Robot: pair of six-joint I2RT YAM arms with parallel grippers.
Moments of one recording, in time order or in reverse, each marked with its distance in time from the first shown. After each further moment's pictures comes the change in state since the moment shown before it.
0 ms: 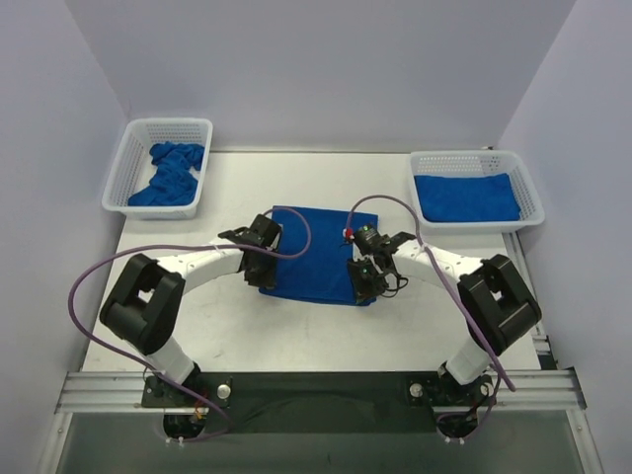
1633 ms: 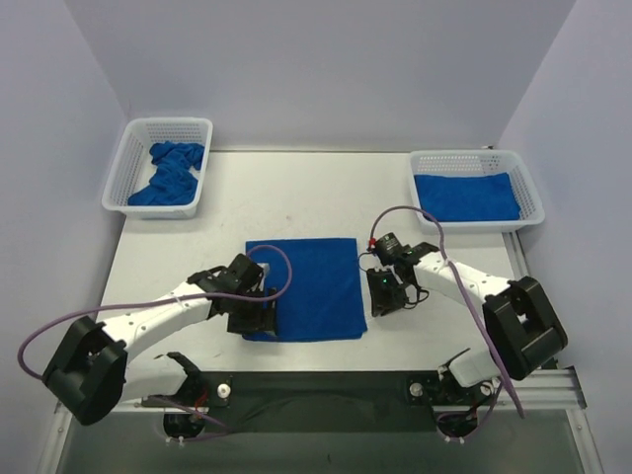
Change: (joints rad) left arm -0.103 -0.433 -0.348 -0.104 0.221 -0.207; right arm -0.056 -0.171 -0.170 -0.069 0.005 0.068
